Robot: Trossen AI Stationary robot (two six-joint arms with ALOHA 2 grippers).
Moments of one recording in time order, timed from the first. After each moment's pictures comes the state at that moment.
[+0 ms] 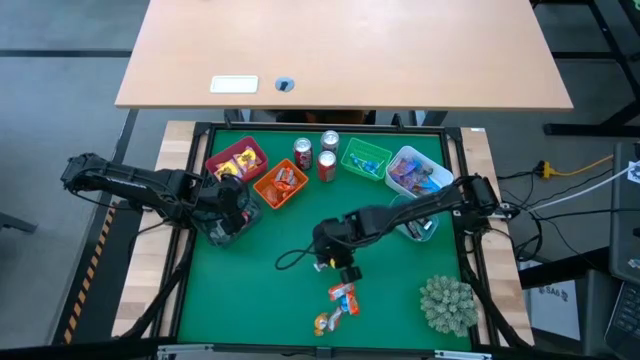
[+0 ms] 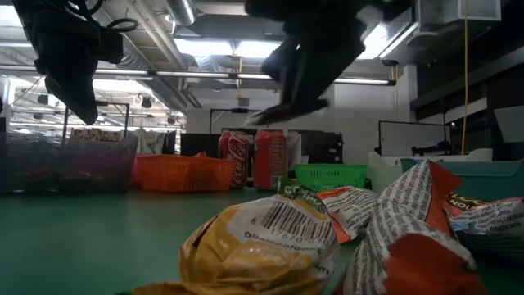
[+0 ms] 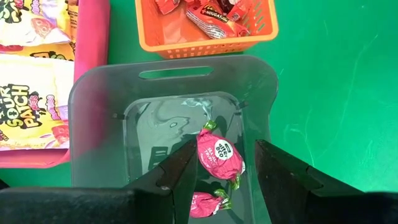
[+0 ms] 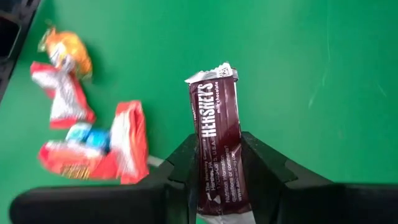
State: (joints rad) left arm -0.12 0.86 0.67 -0.97 -0.27 -0.78; right arm 0.24 1.96 1.57 -0.76 -0.18 -0.11
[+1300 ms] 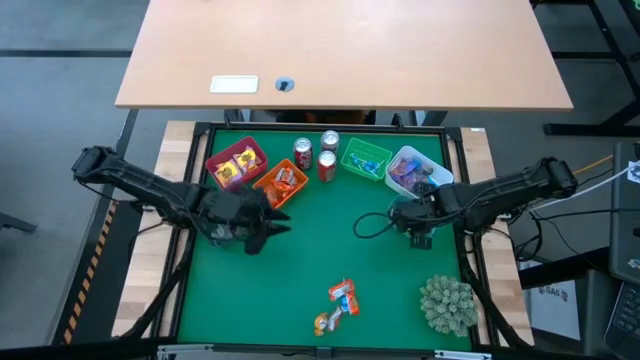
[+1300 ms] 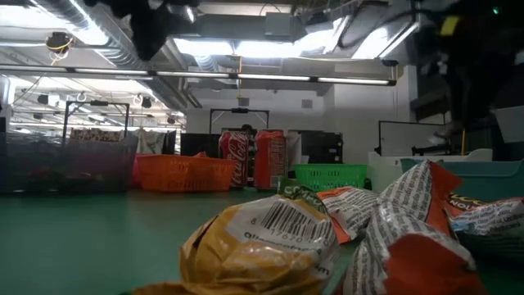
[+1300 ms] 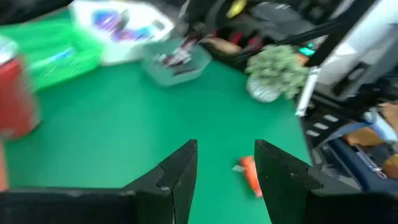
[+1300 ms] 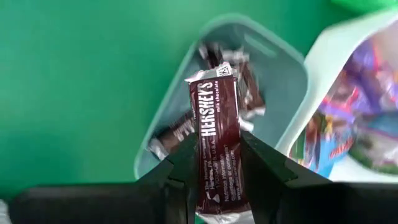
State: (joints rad) left arm -0.27 1.06 0.67 0.01 -0.27 -0.51; right arm 0.24 1.27 0.98 -1.23 0.19 0.34
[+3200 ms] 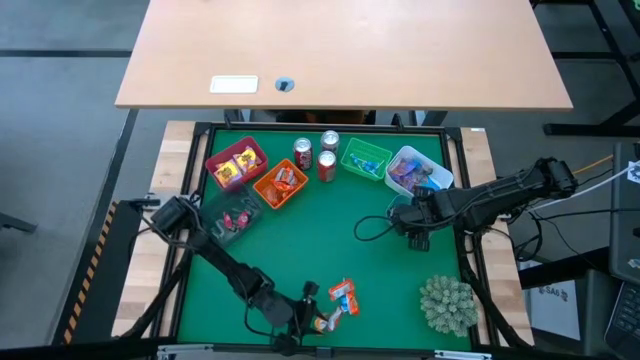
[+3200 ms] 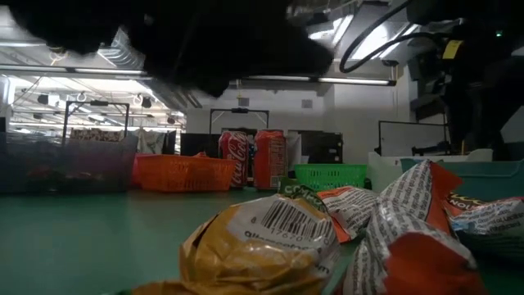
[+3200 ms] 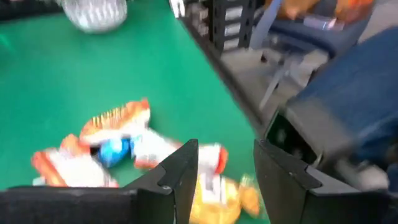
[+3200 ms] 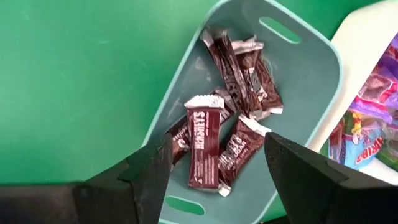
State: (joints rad) left arm -0.65 2.06 1.12 0.45 -0.27 -0.13; right arm 0.24 1.27 0.86 -1.12 0.19 0.37
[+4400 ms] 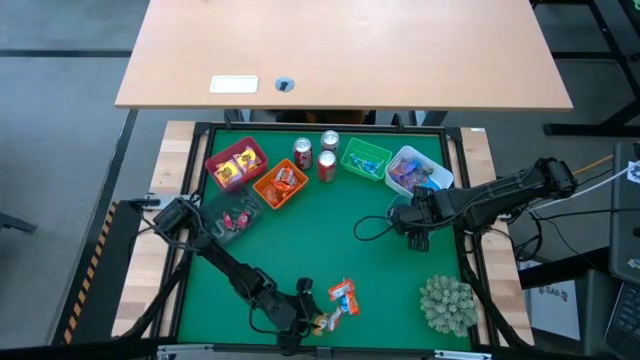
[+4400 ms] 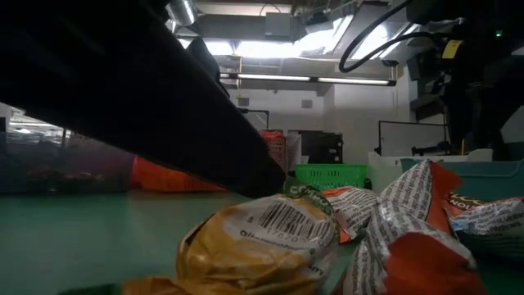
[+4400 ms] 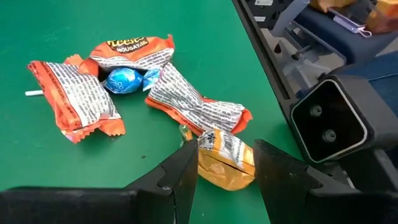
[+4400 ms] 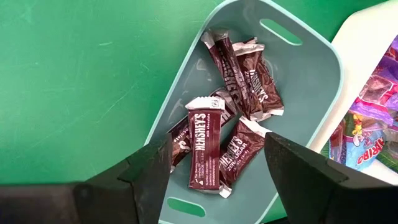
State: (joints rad) left arm -0.64 2.08 1.12 0.34 -0.29 -0.42; right arm 0.24 1.27 0.86 -1.12 0.19 0.37
